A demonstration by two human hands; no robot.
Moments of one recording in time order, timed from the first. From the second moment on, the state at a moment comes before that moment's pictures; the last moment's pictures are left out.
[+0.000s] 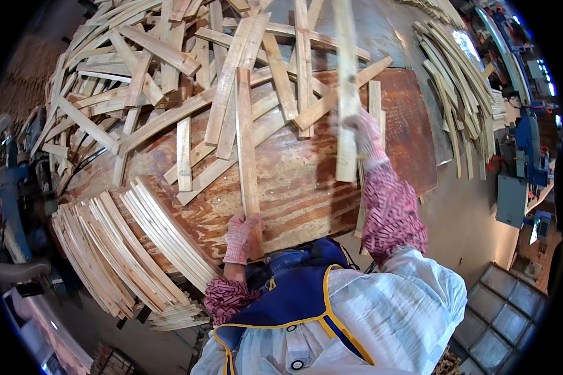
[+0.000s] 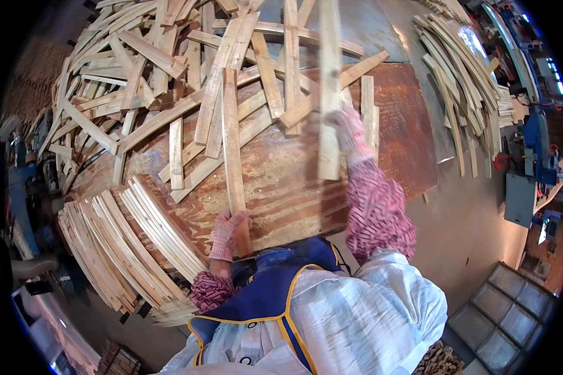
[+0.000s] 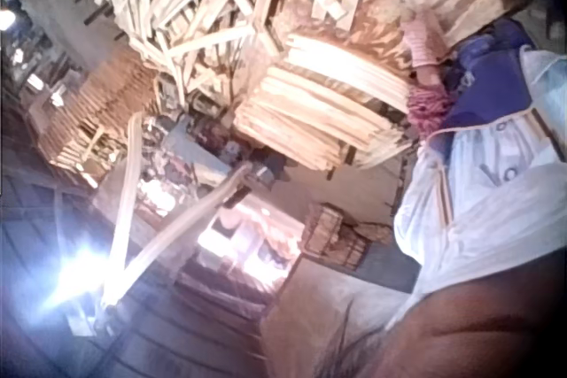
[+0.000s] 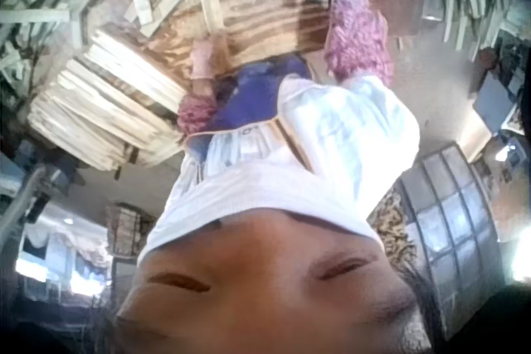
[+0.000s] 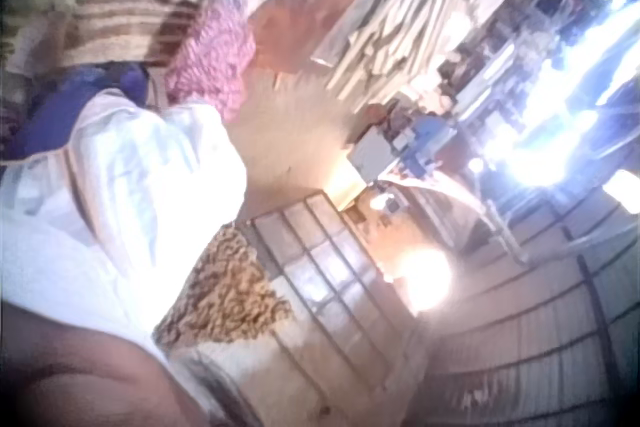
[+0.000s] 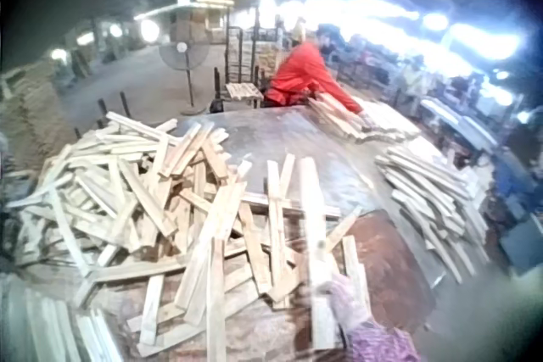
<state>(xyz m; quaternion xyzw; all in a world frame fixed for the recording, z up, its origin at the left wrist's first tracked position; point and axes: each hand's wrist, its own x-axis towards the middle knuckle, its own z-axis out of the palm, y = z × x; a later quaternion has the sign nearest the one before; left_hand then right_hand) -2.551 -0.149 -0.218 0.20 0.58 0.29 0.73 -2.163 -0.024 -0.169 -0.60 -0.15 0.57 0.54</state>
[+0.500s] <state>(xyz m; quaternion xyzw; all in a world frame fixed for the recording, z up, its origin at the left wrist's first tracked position) -2.567 -0.140 -0.217 0.35 0.65 0.20 0.64 -2.203 0.060 -0.192 -0.93 -0.25 0.22 0.11</state>
